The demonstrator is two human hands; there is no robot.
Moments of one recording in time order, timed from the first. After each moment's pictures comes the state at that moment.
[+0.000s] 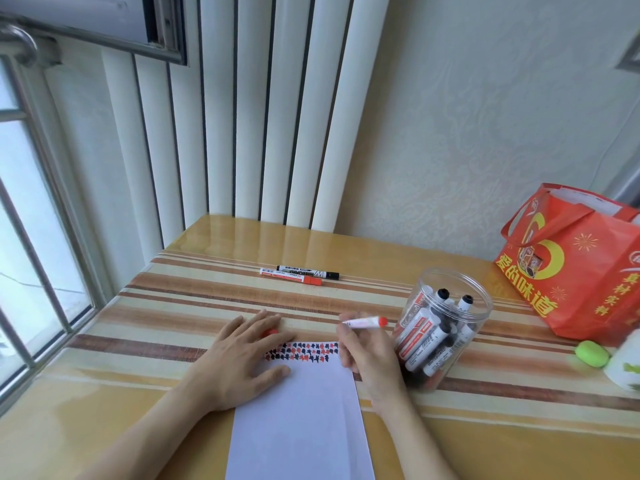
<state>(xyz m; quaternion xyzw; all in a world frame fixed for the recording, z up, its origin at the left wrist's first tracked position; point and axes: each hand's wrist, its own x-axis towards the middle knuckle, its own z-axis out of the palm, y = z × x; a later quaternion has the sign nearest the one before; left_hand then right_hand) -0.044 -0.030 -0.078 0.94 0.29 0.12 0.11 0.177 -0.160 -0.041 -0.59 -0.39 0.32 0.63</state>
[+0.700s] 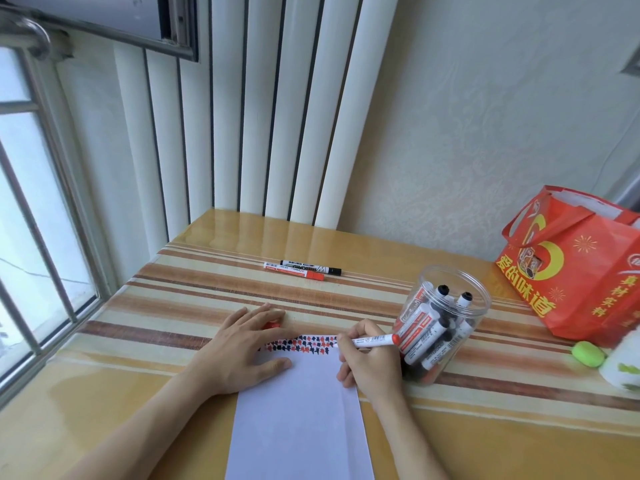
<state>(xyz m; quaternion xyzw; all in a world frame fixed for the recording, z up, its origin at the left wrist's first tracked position) -0.046 -0.026 -0.077 0.95 0.27 0.14 0.12 0.173 -0.167 -0.055 -0.70 -0.38 0.24 0.56</state>
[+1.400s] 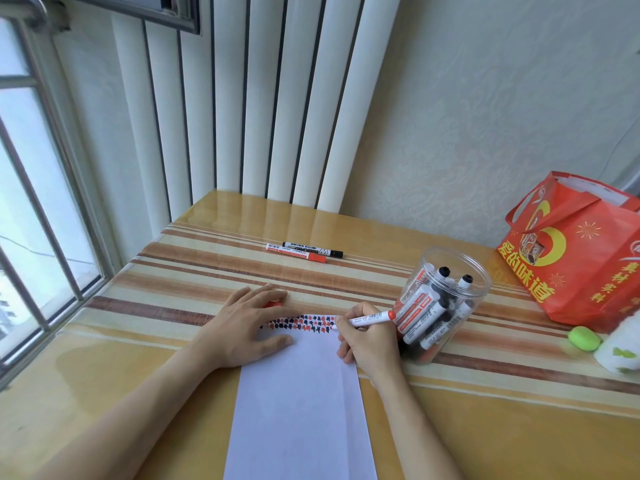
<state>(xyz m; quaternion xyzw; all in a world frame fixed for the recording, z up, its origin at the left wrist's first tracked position) -0.045 -0.025 -0.079 0.95 0.26 0.15 0.12 0.172 -0.167 -0.050 -0.71 -0.36 0.27 0.54</state>
